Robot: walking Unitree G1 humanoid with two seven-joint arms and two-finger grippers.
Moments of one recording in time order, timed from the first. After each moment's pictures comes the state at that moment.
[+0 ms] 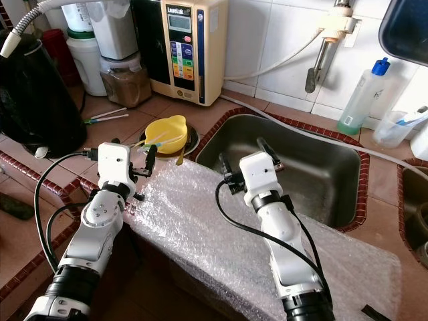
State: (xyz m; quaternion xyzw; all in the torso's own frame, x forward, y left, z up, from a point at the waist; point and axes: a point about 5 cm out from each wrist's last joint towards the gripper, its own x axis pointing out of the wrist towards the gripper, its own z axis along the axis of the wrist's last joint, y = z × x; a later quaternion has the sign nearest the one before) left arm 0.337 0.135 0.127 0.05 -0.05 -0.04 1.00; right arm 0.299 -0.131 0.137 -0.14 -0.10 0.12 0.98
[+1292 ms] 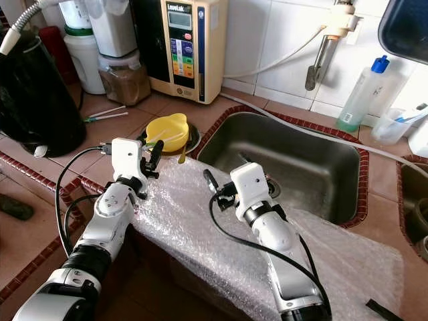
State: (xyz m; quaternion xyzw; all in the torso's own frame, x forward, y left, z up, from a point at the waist) left arm 0.352 0.120 0.118 0.02 -0.05 -0.09 0.99; right arm 0.286 -0.110 0.133 -0.04 -0.04 0.23 0.97
